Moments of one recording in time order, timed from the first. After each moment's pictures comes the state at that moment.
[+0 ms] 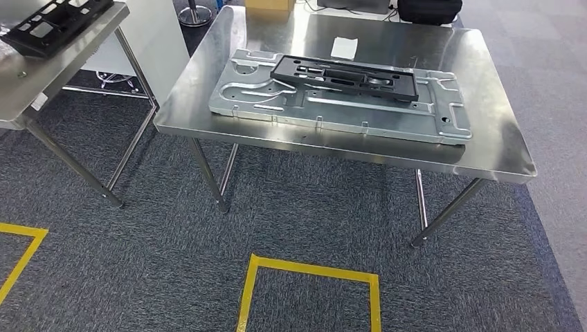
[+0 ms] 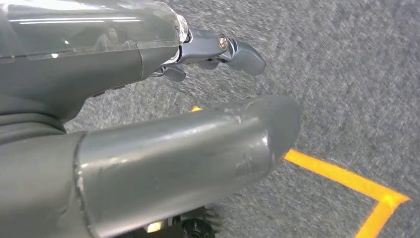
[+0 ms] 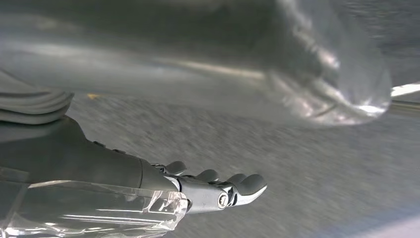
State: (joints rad) left arm -0.06 -0.06 1.25 -0.23 -0.92 -0.07 -0.44; right arm -0.01 0.15 -1.19 -0.70 0.65 -0.06 -0.65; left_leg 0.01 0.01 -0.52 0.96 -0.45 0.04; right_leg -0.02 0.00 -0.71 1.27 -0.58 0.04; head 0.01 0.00
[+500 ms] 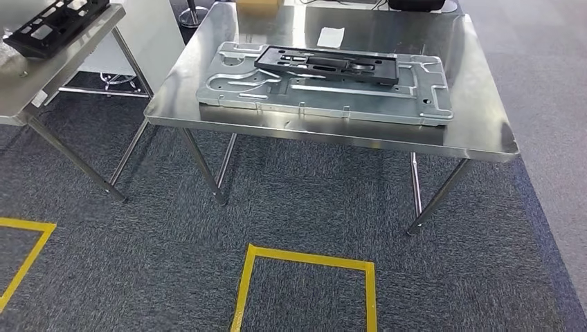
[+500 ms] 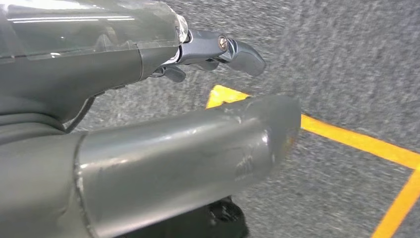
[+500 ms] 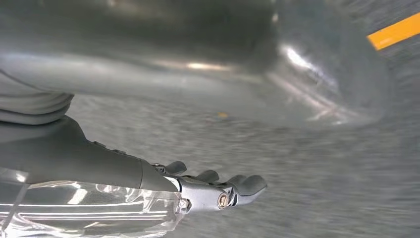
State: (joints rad) left arm -0.06 -0.07 1.26 -0.23 -0.95 -0.07 -0.44; right arm -0.06 0.10 -1.26 -0.39 0.71 -0.21 -0.31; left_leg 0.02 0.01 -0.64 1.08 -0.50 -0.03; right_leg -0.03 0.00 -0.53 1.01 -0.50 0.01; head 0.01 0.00
